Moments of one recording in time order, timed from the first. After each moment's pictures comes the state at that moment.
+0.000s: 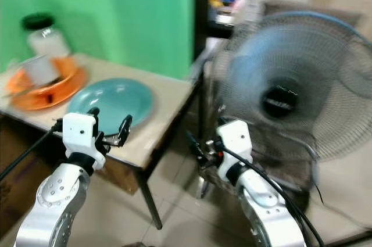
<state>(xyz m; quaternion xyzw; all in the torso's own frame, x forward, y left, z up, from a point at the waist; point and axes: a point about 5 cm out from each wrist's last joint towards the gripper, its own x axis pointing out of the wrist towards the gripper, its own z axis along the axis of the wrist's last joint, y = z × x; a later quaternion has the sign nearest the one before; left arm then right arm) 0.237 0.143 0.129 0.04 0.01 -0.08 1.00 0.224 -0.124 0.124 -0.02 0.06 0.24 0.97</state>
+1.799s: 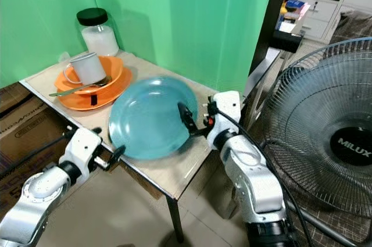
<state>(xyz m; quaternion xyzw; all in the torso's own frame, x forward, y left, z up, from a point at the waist) 0.243 0.190 0.071 0.19 0.14 -0.21 0.95 0.279 -0.113 0.135 0.07 0.08 0.21 0.97</state>
